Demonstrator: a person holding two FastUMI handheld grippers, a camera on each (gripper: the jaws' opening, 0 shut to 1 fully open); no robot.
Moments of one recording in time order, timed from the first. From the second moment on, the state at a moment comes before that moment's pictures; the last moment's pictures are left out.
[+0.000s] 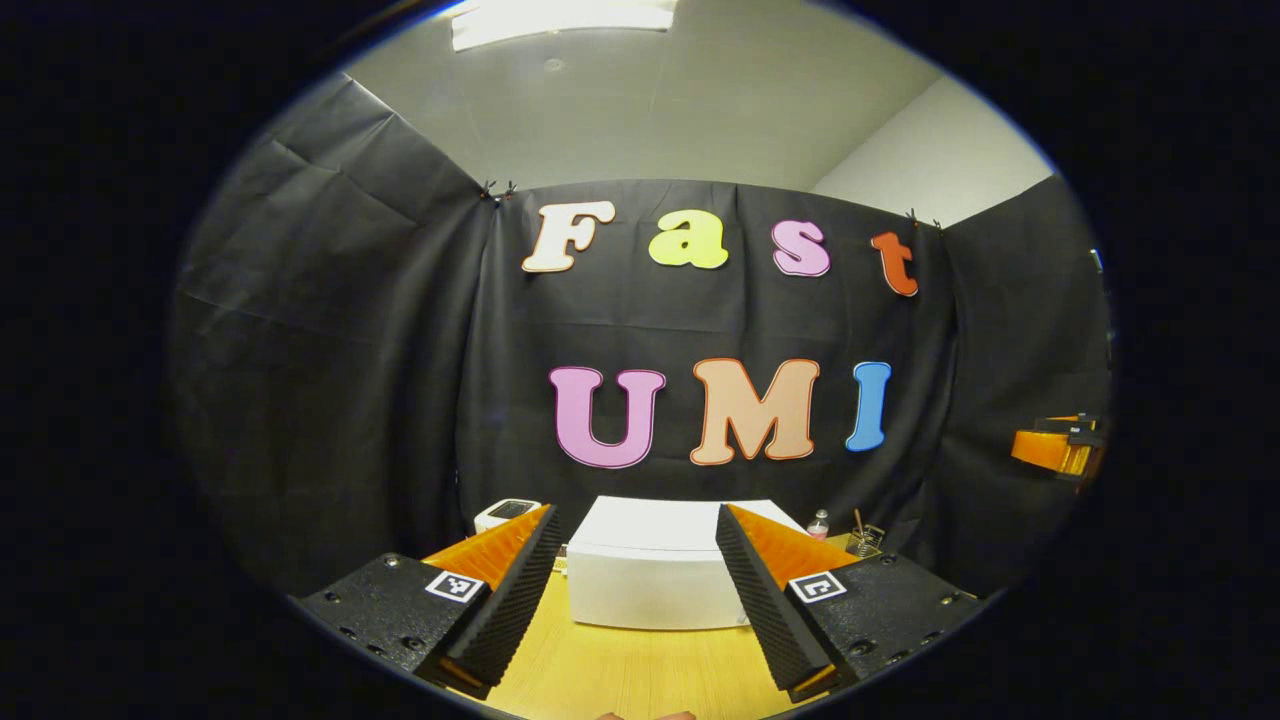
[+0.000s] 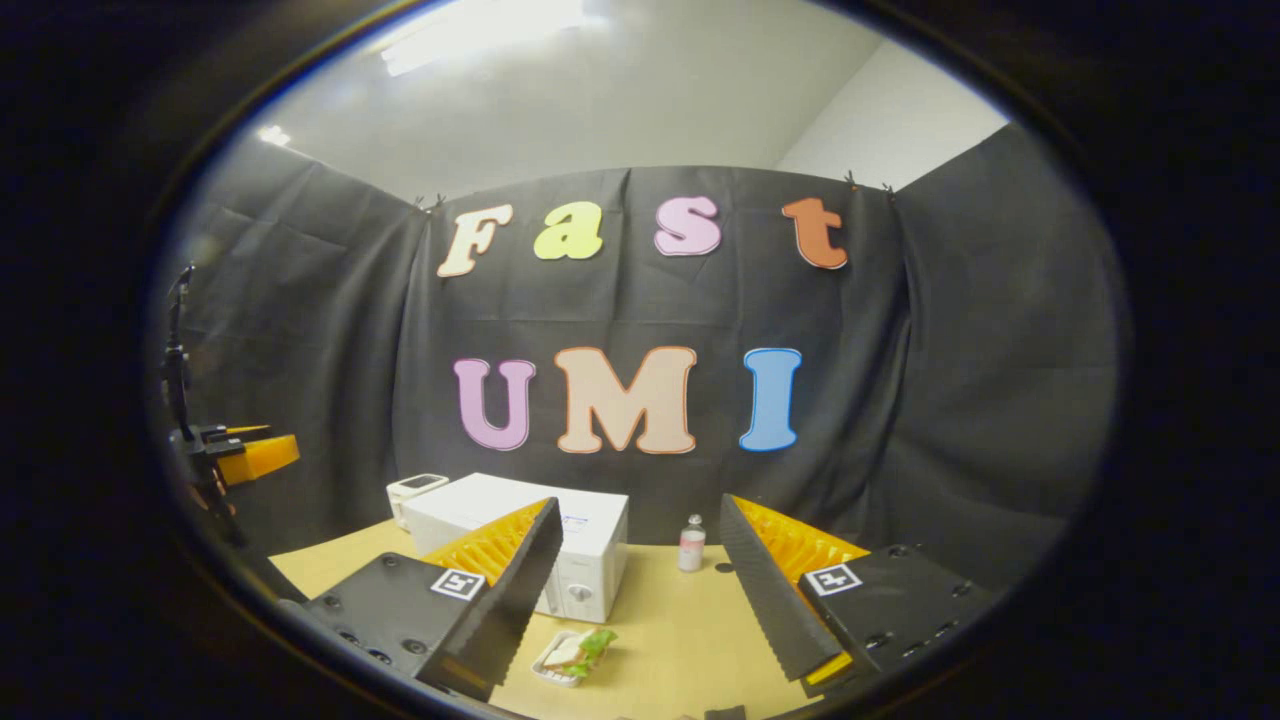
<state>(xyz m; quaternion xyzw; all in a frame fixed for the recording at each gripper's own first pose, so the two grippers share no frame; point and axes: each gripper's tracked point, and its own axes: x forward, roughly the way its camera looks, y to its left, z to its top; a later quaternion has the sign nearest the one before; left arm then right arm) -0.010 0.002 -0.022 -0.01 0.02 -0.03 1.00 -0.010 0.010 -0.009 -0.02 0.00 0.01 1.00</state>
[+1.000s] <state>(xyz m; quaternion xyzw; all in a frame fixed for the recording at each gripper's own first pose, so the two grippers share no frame) -0.005 -0.041 -0.109 0.00 0.04 -0.08 1.00 -0.014 0.019 -0.023 -0.02 0.00 0.02 1.00</state>
